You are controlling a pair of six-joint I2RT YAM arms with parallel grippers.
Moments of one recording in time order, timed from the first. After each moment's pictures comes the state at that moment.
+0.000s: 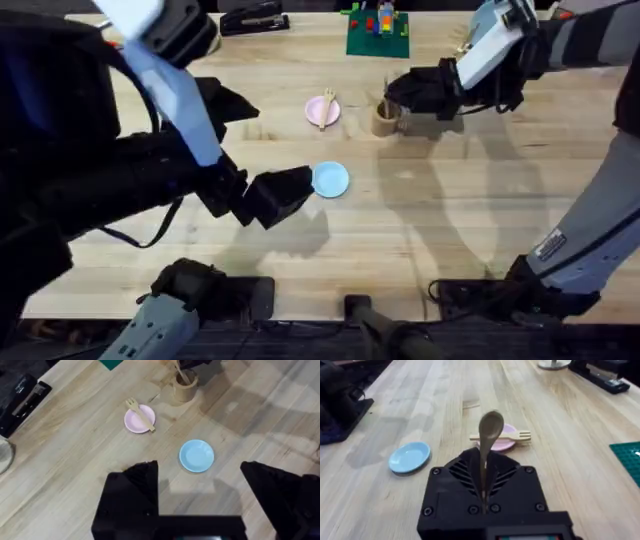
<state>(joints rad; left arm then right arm) -0.31 0.66 0.92 -0.96 0.36 0.39 -0.07 2.15 1.31 -0.82 -1.50 -1.55</state>
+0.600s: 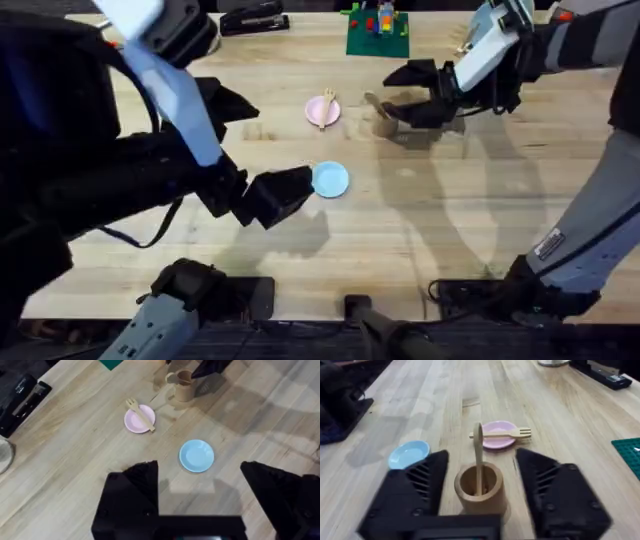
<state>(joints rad) -0.31 0.66 0.92 -0.96 0.36 0.39 -0.07 2.17 1.31 -0.81 -1.50 -1.54</state>
